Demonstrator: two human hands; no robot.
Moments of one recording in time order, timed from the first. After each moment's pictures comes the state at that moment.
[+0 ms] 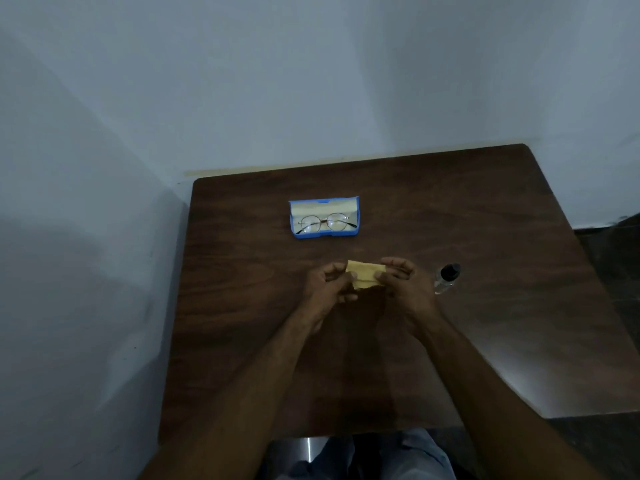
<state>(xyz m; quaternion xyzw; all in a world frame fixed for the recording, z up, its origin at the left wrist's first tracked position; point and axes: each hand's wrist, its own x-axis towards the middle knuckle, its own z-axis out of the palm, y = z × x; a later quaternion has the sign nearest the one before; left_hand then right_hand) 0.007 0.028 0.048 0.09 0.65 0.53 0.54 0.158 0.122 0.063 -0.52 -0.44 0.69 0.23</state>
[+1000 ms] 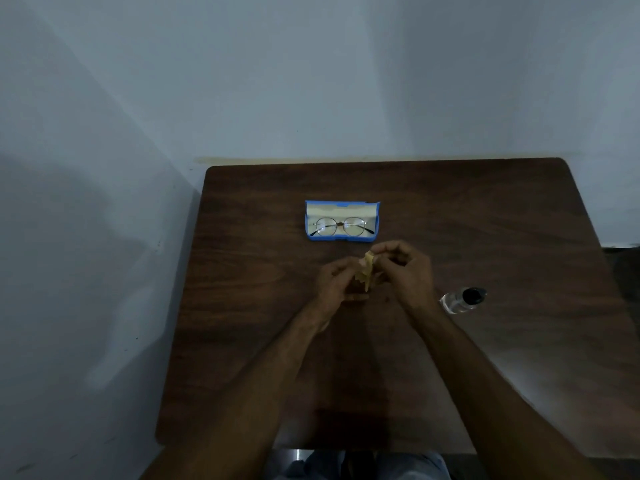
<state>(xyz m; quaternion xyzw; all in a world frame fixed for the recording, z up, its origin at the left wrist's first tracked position) -0.011 0.041 0.063 0.09 0.62 0.56 0.54 0.106 0.141 0.081 -0.45 -0.60 0.62 0.22</state>
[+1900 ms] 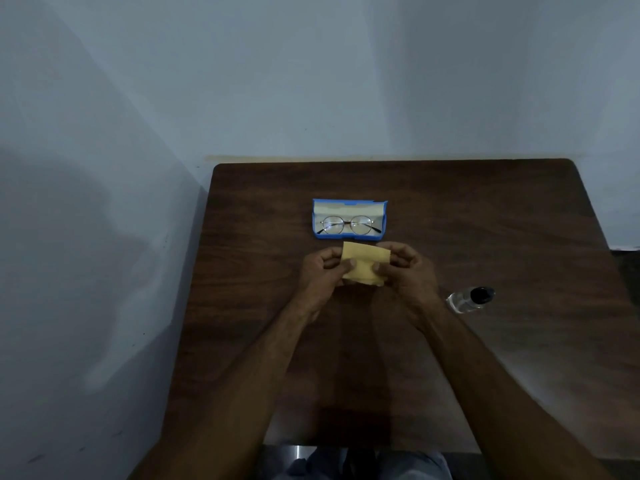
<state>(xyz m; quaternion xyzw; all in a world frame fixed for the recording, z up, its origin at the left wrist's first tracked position) -0.040 0.028 0.059 0.13 0.67 0.57 0.47 0.100 0.141 0.066 -0.46 -0.47 0.72 0.19</state>
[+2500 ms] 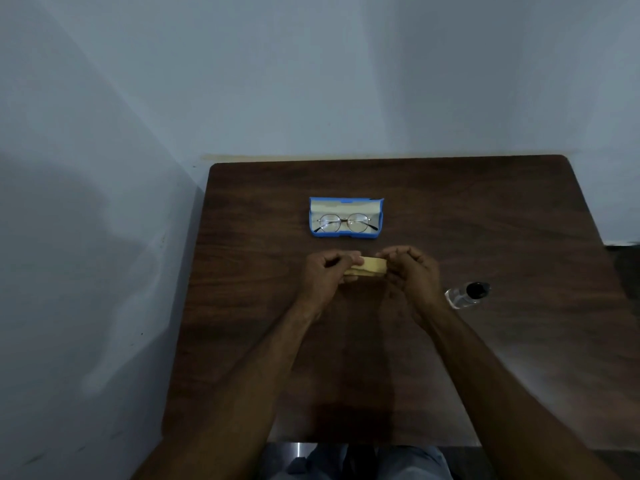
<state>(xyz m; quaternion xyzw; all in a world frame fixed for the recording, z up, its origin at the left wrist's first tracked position) -0.029 0.030 0.068 0.15 0.65 0.58 0.46 0.114 0.140 0.066 -0.49 -0.46 0.70 0.22</state>
